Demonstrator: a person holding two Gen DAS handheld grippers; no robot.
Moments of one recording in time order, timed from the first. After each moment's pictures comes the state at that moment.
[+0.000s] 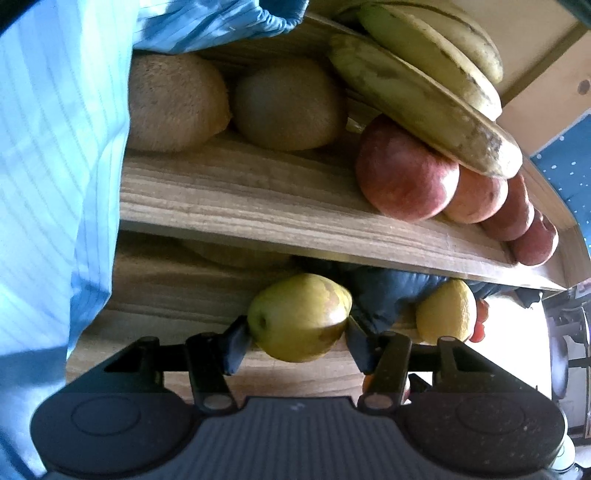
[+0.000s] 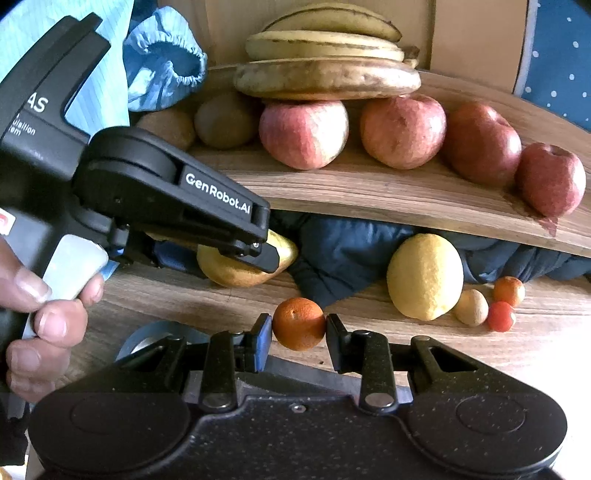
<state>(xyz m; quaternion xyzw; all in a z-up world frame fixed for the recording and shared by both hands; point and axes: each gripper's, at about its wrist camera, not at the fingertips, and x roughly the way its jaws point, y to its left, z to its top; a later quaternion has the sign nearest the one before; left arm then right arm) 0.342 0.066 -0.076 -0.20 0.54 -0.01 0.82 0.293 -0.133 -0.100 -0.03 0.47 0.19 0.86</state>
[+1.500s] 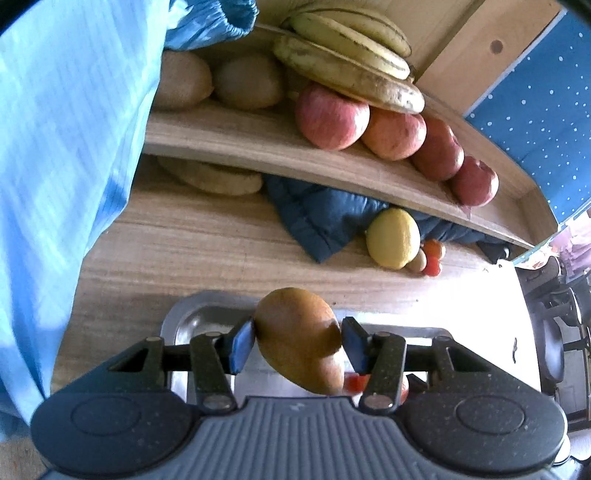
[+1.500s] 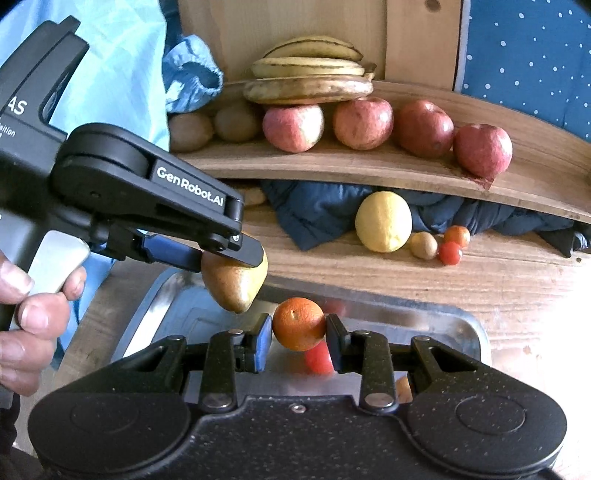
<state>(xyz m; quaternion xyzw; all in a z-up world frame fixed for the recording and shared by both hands) 0.256 0.031 -0.046 -0.19 0.52 -0.02 0.83 0.214 -0.159 -0.083 -0.02 0.44 0.18 0.88</state>
